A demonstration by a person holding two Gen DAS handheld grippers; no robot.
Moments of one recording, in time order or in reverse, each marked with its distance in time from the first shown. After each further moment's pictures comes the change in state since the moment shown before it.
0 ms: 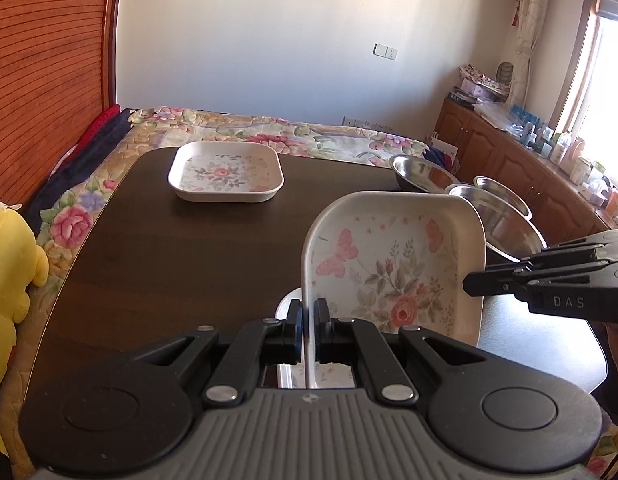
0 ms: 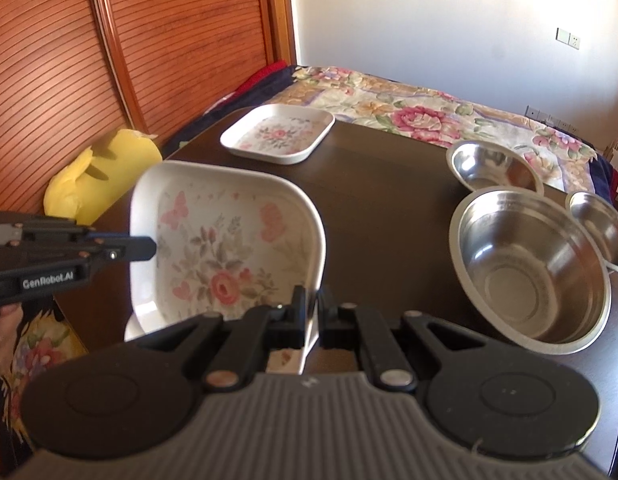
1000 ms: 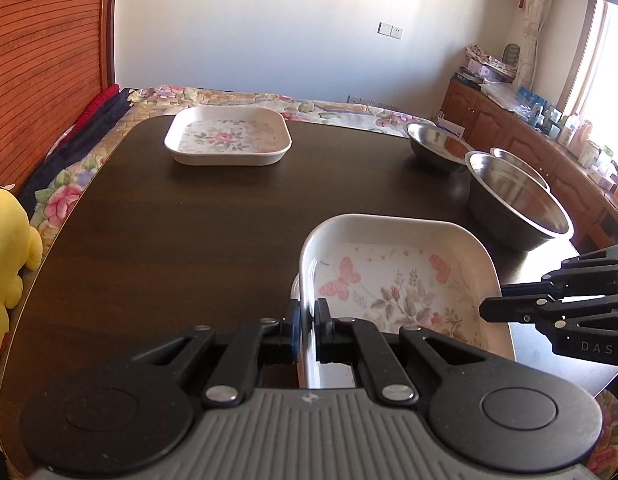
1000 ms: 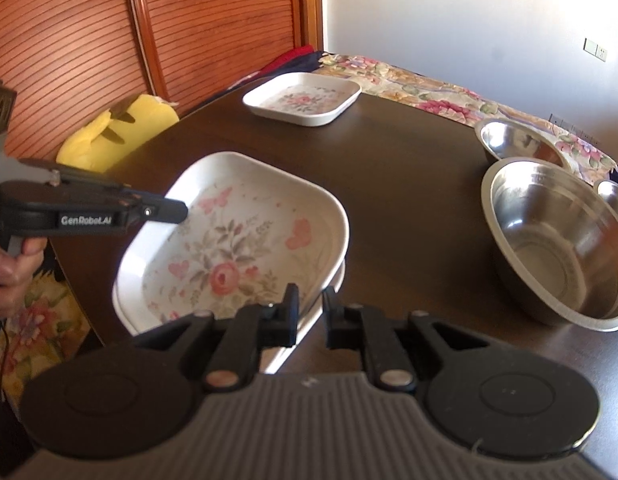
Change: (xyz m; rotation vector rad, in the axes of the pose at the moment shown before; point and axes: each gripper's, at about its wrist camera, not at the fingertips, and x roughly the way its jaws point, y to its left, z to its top) left arm 0.031 0.007 -0.017 0.005 0.054 0.011; right arm 0.016 0.005 -0.030 -0.082 0.022 0.042
